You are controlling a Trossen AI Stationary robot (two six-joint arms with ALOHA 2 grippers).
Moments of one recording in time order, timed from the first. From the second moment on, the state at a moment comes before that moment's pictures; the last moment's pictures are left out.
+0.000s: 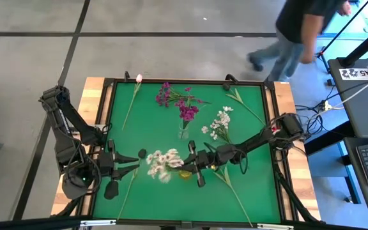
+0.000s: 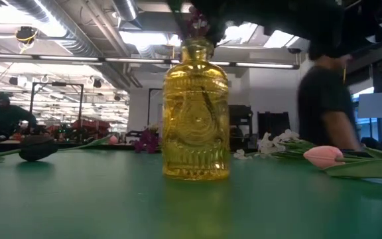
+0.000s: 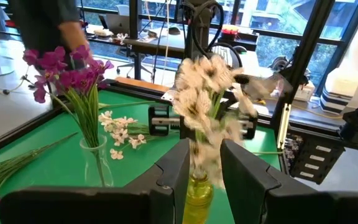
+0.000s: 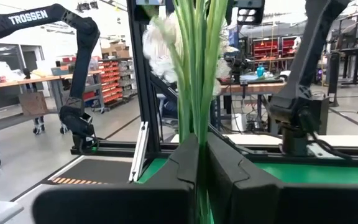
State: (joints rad) left arm -1.04 1.20 1.05 -0.43 -1.27 -0.70; right arm 0.34 1.92 0.89 1.22 0.07 0.08
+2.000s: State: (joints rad) left arm -0.95 1.11 1.05 -0.60 -1.24 -0.75; right arm 0.33 1.48 1.03 -0.63 0.21 0.54
